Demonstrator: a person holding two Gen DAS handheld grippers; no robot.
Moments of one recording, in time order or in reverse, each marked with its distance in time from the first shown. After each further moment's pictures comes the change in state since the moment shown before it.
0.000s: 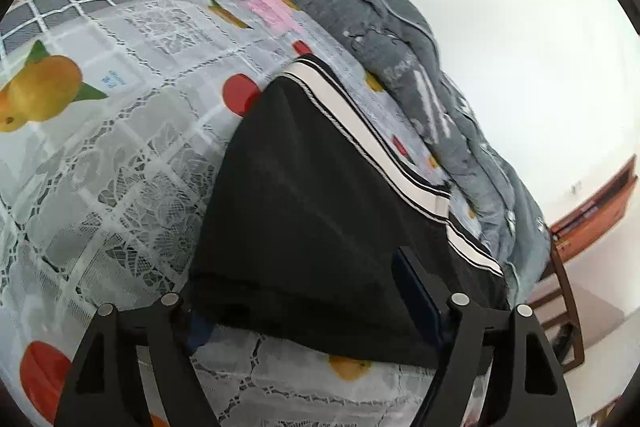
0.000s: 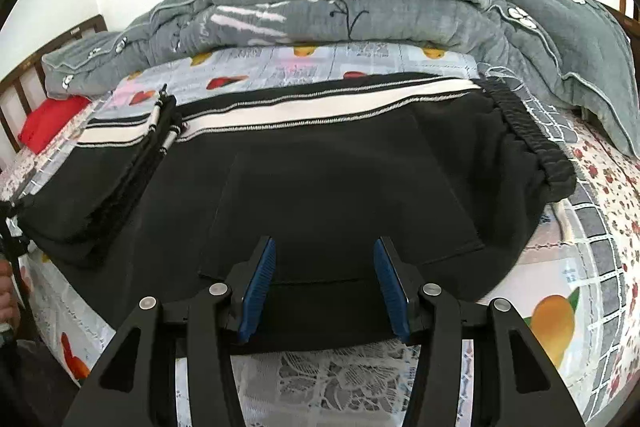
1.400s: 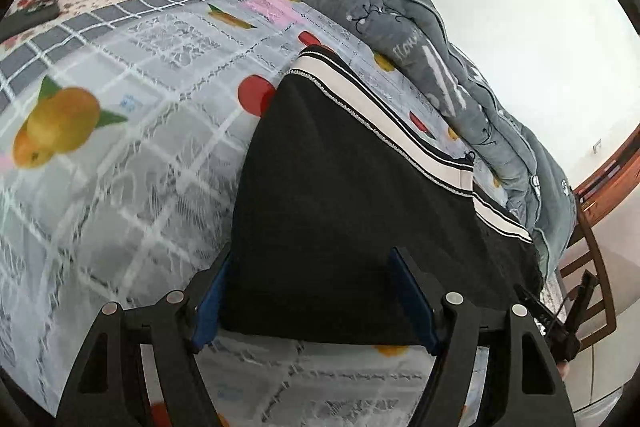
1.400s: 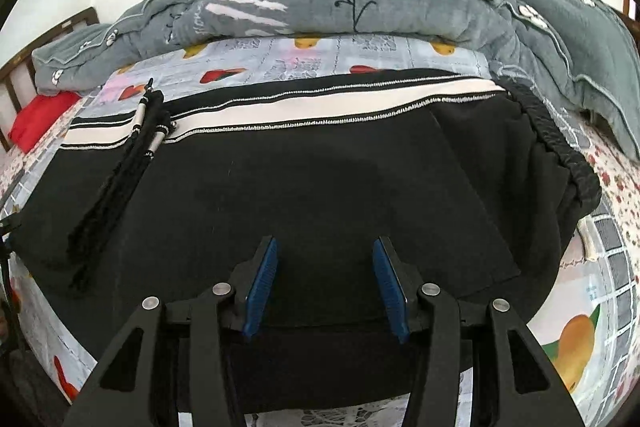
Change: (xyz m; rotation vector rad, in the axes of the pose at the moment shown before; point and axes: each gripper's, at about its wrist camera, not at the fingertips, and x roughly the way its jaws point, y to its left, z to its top) left arm -0.009 -0.002 0.005 0.122 0.061 0.087; right arm 0.032 0.011 0.011 -0.022 0.030 -0.030
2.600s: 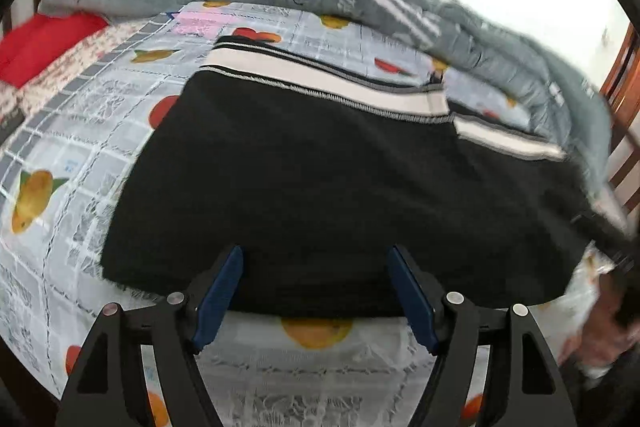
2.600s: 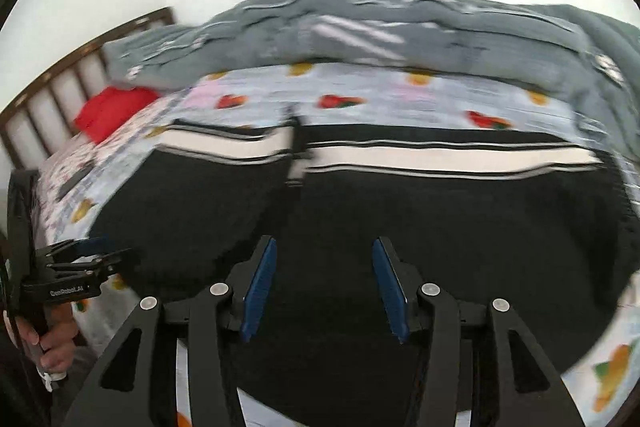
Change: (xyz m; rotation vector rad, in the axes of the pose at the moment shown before) left arm 0.009 -0.095 -0.020 0.305 0.064 0.184; right arm -0.026 0.100 0.018 -0.106 -0.057 0.266
